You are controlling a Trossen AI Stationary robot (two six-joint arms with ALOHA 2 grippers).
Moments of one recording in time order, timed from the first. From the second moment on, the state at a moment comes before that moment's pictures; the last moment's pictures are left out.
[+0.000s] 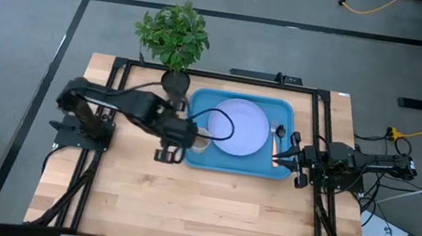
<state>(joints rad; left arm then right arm) -0.20 1.67 1.88 -1.46 -0.30 -0.12 0.12 0.03 0.01 0.02 -0.02 0.02</state>
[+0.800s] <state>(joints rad) -0.08 0.56 0.49 -0.22 -0.11 -0.12 0.12 0.03 0.01 0.02 -0.02 0.02</state>
